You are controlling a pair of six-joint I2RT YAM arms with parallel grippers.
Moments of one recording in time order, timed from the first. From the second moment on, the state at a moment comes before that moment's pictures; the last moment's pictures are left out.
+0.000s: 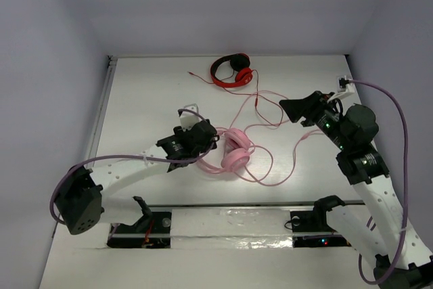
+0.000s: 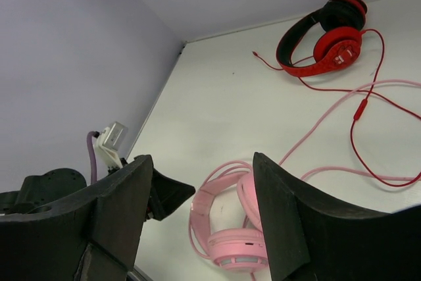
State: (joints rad) left arm -0.91 1.24 0.82 -0.44 -0.59 -0.91; right arm 0.29 0.71 0.88 -0.17 -0.26 0.62
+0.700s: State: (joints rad) left arm -0.88 1.34 0.67 -0.40 -0.50 -0.97; right arm 0.29 0.73 0.86 -0.15 -0.28 0.62
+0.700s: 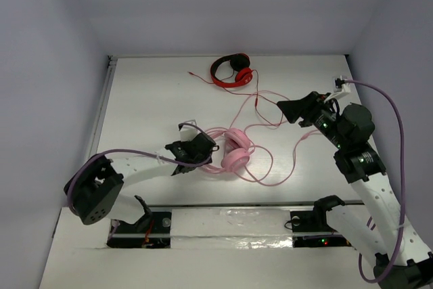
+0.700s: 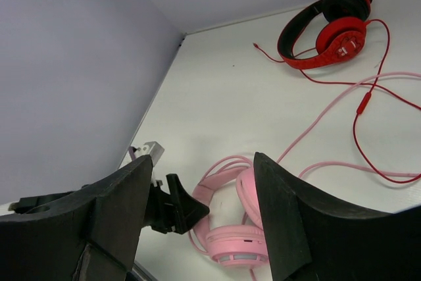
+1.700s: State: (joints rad) left arm -0.78 1.36 0.66 -0.24 -0.46 -0.82; right arm 0.29 0.76 0.83 -0.09 -0.31 0.63
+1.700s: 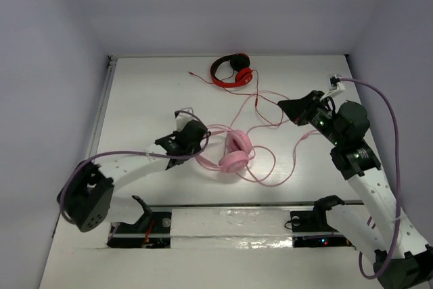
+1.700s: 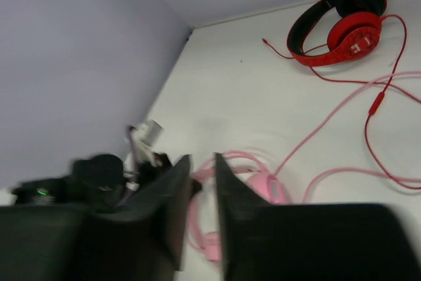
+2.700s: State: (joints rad) left arm -0.26 1.23 1.55 -0.62 0.23 -0.41; right arm 0.41 1.12 0.63 0.40 -0.40 0.47
